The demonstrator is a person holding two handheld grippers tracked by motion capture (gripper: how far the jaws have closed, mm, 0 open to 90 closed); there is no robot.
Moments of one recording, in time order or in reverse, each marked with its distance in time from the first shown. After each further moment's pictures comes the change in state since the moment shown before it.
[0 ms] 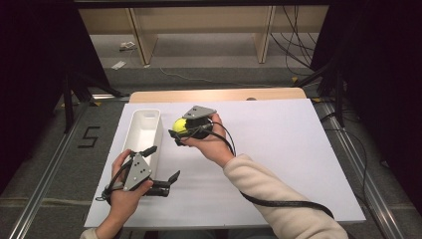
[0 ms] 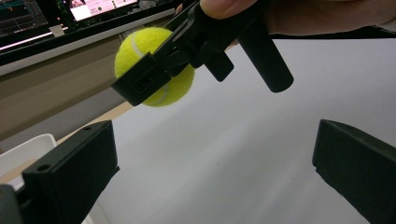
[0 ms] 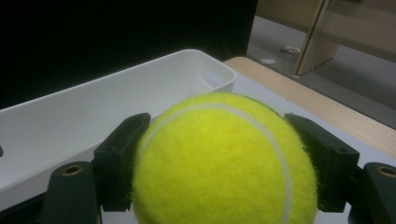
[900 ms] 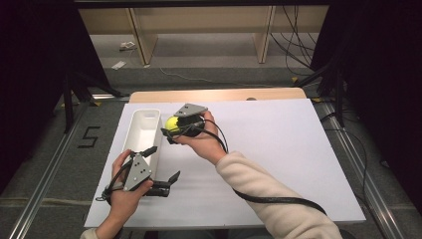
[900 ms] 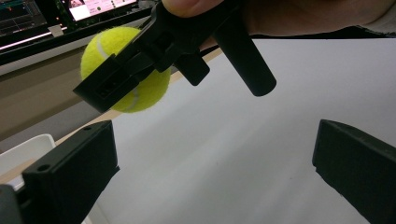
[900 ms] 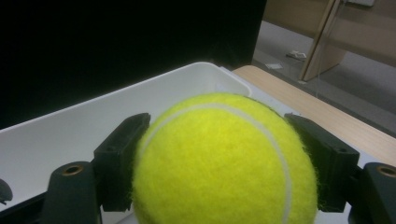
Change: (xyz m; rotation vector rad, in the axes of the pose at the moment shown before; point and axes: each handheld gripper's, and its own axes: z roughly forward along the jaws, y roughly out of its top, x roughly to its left) left arm -0.001 0.000 0.000 0.002 -0.004 0.003; right arm 0.011 0.013 0.014 -0.012 0.020 -0.010
